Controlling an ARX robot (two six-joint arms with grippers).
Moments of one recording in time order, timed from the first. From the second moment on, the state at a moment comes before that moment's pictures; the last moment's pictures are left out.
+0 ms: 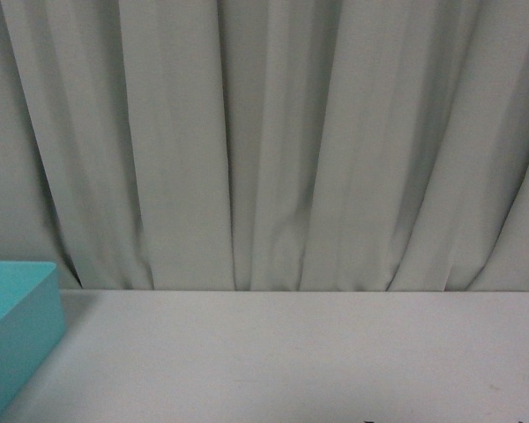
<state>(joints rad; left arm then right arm) 0.13 0.41 0.09 0.32 0.13 0.01 0.00 0.00 0.01 0.00 0.00 -0.01</state>
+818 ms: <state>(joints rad) 0.00 0.00 0.01 0.00 0.00 0.00 0.00 0.00 0.01 0.00 0.00 -0.01</state>
